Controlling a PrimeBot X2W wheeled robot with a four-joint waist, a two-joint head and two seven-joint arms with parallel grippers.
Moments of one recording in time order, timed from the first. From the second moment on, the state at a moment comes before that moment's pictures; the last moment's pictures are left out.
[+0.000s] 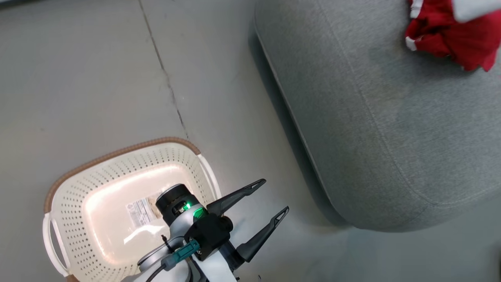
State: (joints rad) left arm -0.38 0.31 -0.84 0.13 -0.31 -0.13 -0.26; right arm -0.75 -0.28 -0.31 0.12 0.38 0.13 -0.26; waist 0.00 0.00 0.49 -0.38
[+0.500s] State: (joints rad) left arm -0.48 0.36 -0.89 0.11 -0.33 -0.13 -0.26; right arm -1.04 -0.40 -0.37 0.55 0.32 0.13 -0.26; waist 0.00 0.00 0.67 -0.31
